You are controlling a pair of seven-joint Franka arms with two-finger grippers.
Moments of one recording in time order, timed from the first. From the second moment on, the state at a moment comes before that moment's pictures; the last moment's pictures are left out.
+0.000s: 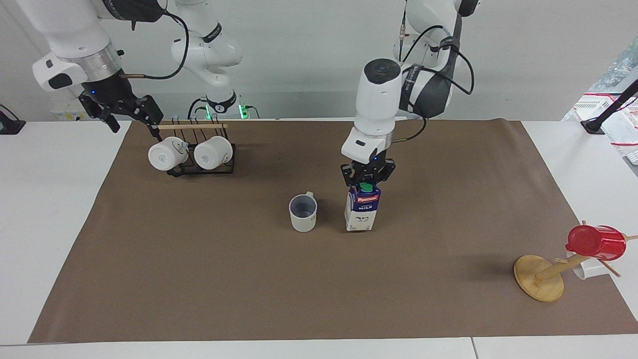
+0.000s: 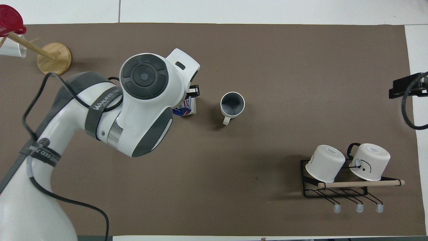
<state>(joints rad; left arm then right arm) -0.59 0.27 -0.04 -1.64 0.11 2.03 -0.72 0.04 -0.02 -0.08 -1.53 -0.03 1.51 0.11</state>
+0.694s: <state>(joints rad) -0.67 0.31 -0.04 -1.61 0.12 2.03 -0.75 0.05 -0.01 -0.08 -1.54 -0.03 1.50 0.11</state>
